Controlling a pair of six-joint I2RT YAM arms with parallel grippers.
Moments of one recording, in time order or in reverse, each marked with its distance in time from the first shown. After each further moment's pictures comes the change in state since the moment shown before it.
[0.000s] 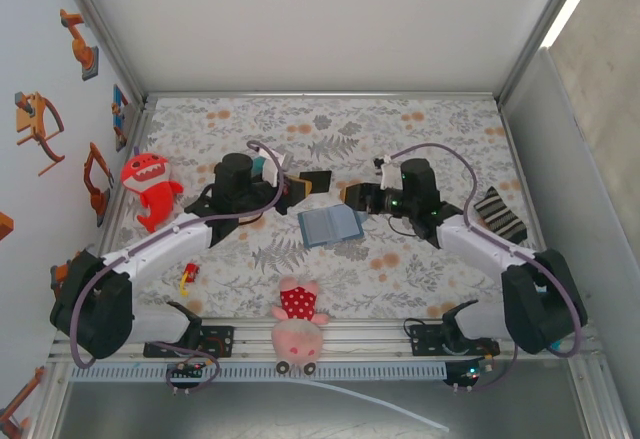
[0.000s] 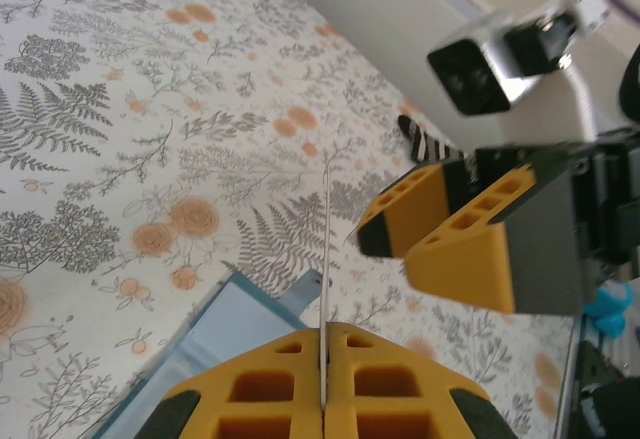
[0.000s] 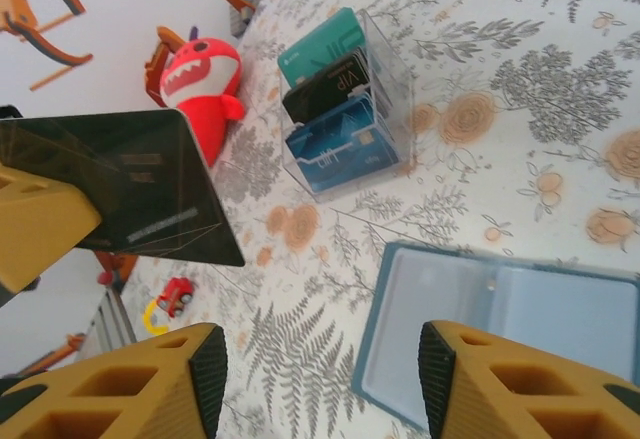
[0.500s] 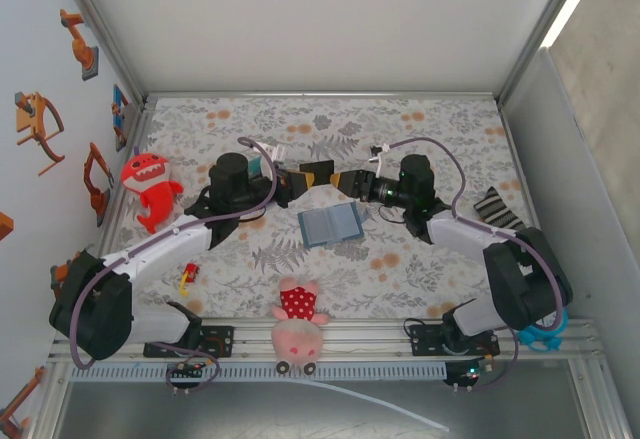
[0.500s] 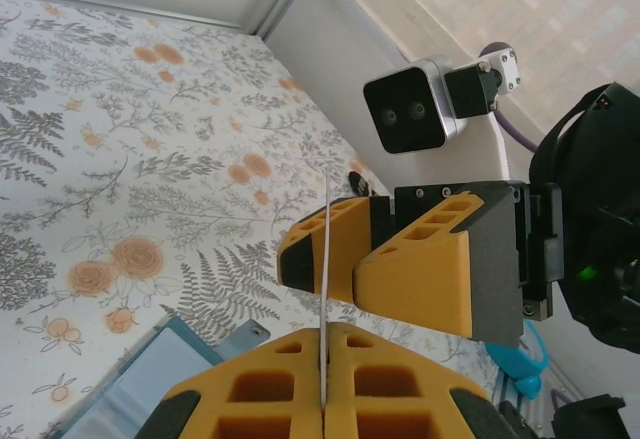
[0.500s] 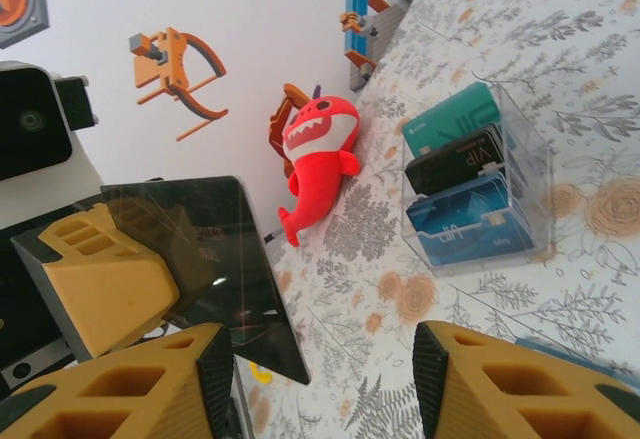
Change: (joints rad) left arm 0.000 -0.006 -0.018 0.149 0.035 -0.191; right arm 0.000 0.116 -0.001 0.405 -0.135 0.215
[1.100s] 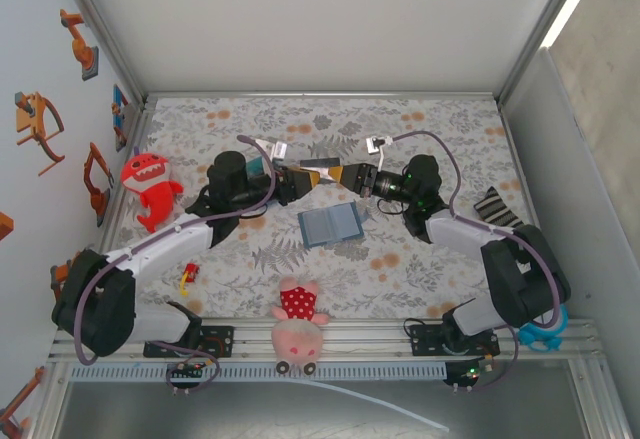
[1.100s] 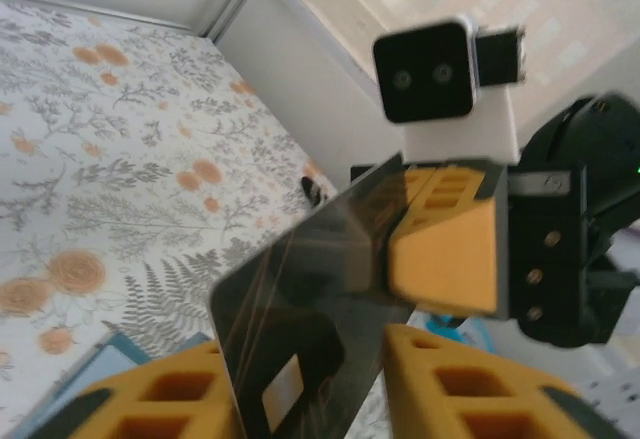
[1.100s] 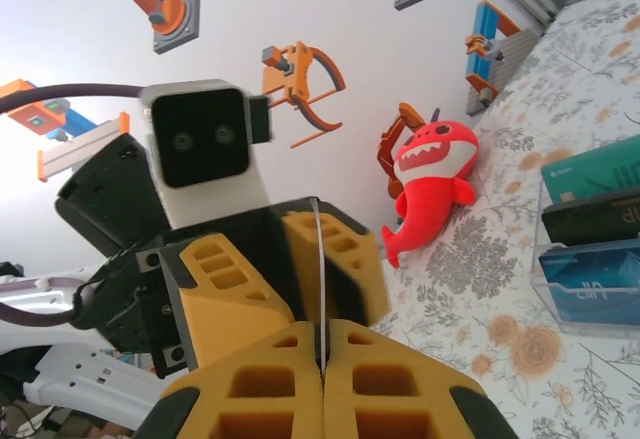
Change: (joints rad) left arm 0.011 0.018 0.002 0.062 0.094 -0.062; right arm 0.002 0.018 0.004 0.301 -0.128 0.174
